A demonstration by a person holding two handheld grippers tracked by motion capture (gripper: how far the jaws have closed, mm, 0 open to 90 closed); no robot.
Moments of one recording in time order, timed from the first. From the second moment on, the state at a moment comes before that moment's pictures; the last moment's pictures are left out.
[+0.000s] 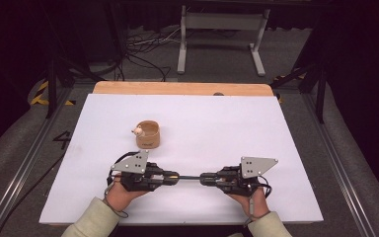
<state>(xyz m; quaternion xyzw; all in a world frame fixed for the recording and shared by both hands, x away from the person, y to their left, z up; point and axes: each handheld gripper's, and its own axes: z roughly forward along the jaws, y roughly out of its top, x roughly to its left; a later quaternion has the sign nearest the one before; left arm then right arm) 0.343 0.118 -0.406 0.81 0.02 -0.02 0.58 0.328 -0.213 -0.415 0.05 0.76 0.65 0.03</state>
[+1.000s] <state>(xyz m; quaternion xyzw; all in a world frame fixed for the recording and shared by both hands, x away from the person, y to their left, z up) 0.344 0.120 -0.398 0.85 0.03 -0.01 0.53 0.328 -0.210 -0.372 0.06 0.84 0.53 0.09</state>
